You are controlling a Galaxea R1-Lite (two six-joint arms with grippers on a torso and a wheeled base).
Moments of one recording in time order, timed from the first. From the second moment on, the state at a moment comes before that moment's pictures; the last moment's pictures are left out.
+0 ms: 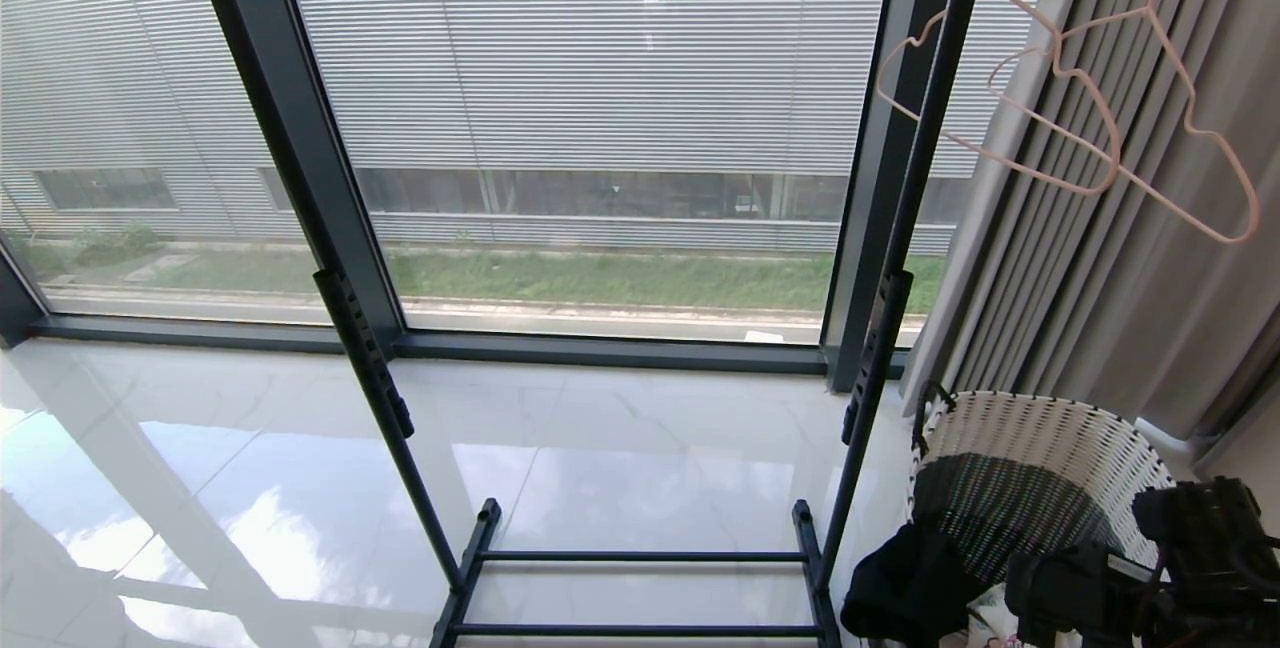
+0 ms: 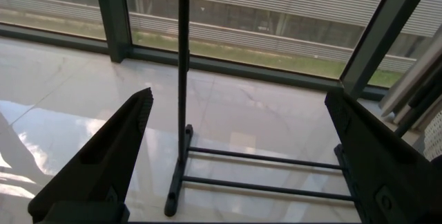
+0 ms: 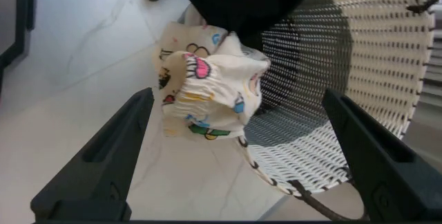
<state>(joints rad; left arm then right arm) 0.00 0.00 0.00 0.01 0.01 -0.07 0.22 1.72 -0.18 -0.60 0.03 -0.97</state>
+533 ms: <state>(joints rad) 0.00 0.00 0.00 0.01 0.01 -0.07 0.25 1.91 -0.18 -0.79 -0.06 -0.94</state>
